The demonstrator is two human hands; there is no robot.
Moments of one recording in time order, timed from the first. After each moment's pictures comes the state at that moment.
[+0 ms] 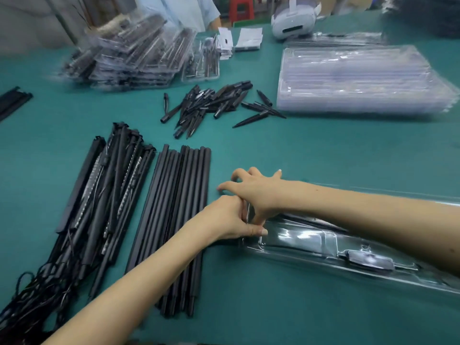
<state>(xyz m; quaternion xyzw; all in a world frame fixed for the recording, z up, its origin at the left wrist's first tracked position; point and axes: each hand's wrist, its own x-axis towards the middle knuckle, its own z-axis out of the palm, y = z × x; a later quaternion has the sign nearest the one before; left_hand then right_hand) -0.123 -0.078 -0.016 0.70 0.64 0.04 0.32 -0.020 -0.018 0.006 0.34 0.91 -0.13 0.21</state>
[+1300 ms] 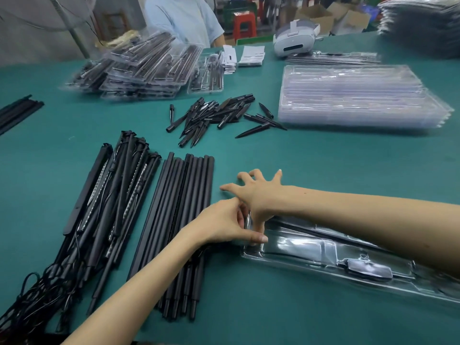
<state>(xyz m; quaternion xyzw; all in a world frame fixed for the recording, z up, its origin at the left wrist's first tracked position) -0.136 -0.081 -0.014 0.68 0.64 0.10 0.34 -0.028 -0.019 0.012 0.40 0.88 -0.10 0.24</state>
